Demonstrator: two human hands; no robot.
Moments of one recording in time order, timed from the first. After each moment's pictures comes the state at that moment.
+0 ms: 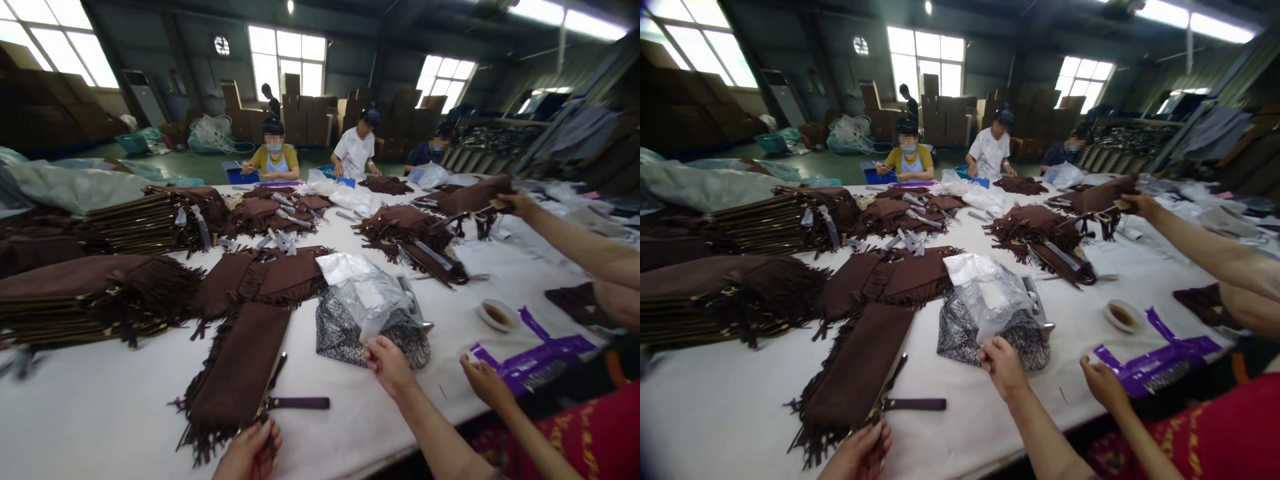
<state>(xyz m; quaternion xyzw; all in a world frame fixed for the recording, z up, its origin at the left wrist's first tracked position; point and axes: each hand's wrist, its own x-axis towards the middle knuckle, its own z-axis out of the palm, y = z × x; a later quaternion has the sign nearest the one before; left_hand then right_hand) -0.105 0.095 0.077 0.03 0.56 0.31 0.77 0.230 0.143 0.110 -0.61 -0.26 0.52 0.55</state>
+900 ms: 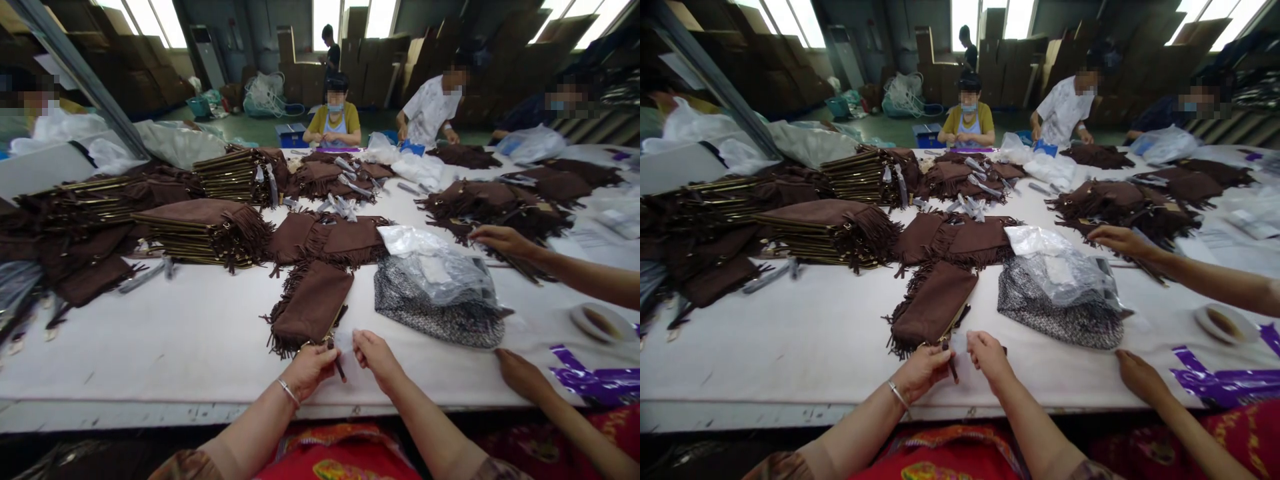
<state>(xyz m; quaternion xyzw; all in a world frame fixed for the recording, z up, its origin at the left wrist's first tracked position) -0.145 0.091 0.102 0.19 0.45 0.30 0.82 0.031 0.093 0.112 -0.62 -0.34 0.62 0.34</state>
